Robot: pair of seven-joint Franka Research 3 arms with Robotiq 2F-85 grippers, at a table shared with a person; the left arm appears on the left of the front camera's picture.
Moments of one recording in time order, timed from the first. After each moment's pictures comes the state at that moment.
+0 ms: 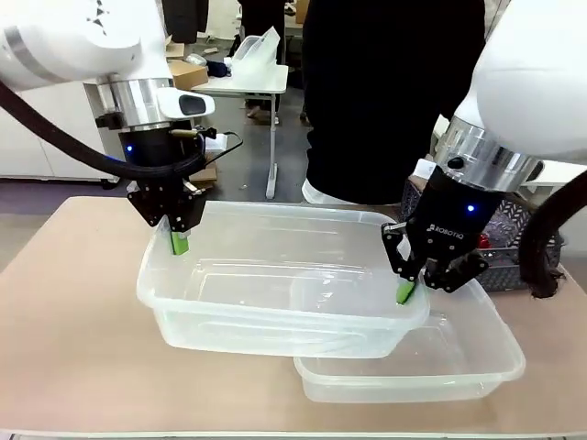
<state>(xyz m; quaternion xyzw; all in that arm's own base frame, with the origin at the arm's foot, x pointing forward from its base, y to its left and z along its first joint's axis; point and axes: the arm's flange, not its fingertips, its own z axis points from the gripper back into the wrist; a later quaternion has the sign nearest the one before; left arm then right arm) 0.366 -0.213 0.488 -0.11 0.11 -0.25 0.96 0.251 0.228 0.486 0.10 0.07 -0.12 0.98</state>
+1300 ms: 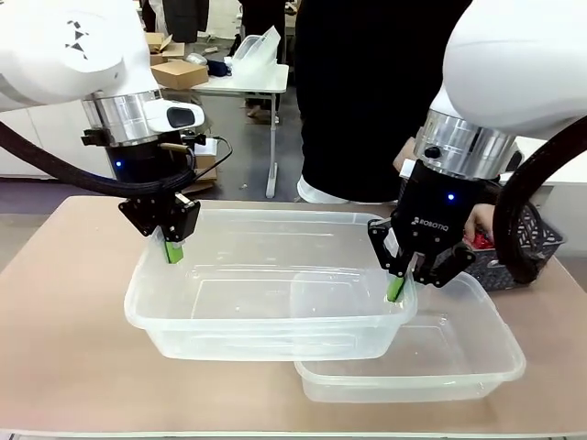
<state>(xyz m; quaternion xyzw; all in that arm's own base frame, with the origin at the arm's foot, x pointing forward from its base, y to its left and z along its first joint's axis) 0.350 -0.204 0.481 -0.11 0.07 -0.23 0.96 0.261 0.245 0.489 0.08 0.10 -0.13 0.98</state>
